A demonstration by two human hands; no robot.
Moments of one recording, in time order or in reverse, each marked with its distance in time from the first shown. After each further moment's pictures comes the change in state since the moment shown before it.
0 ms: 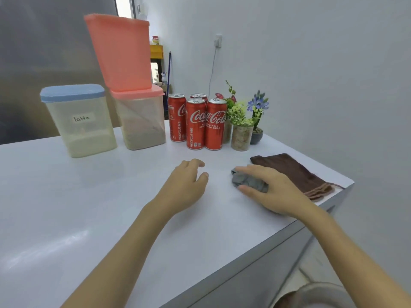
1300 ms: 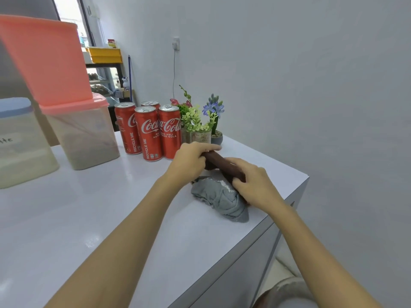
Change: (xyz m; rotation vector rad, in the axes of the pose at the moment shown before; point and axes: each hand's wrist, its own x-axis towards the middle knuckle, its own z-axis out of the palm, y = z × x) left_hand 0.098 0.072 0.043 -0.051 0.035 0.383; right_hand 0.001 0.026 -0.025 0.119 0.227 0.192
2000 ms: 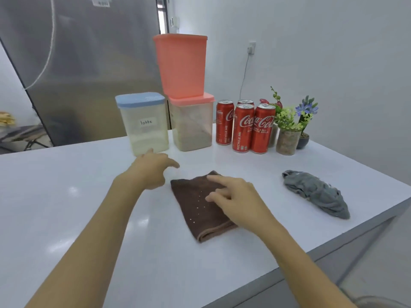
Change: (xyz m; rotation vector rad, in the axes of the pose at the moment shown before) left_hand -0.172 -0.116 -0.191 0.736 -0.275 -0.489; right_hand -0.055 -0.193 0.119 0.207 -0.323 -0.073
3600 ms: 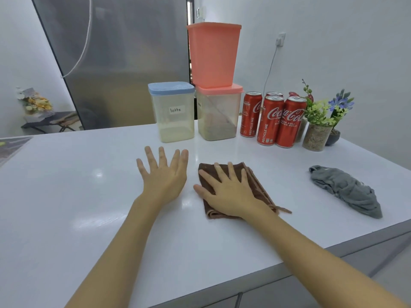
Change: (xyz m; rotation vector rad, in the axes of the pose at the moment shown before) left_hand -0.047 -0.003 0.053 -0.380 0.123 -0.368; right_hand 0.046 0.007 0.069 -0.630 -0.291 -0.056
